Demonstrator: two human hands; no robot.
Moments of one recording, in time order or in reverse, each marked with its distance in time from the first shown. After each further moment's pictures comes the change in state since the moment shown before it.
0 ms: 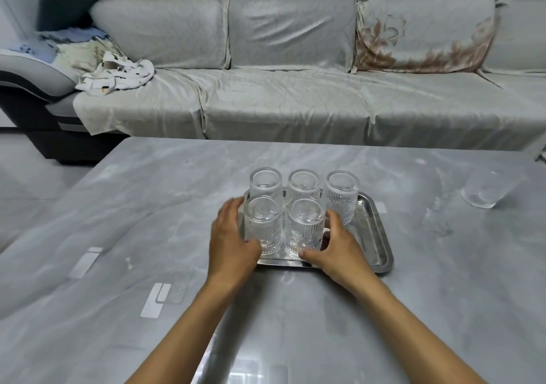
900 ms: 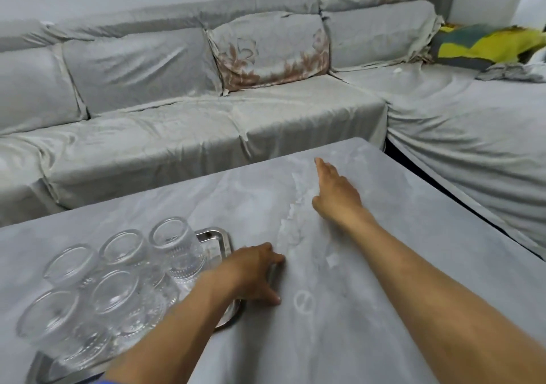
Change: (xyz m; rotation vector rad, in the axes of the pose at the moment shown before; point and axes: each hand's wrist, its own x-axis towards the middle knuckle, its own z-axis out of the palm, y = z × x) left_hand 0.012 0.145 0.255 0.873 -1.049 0.594; right_hand 0.074 0.154 -0.264 -0.533 0.317 0.235
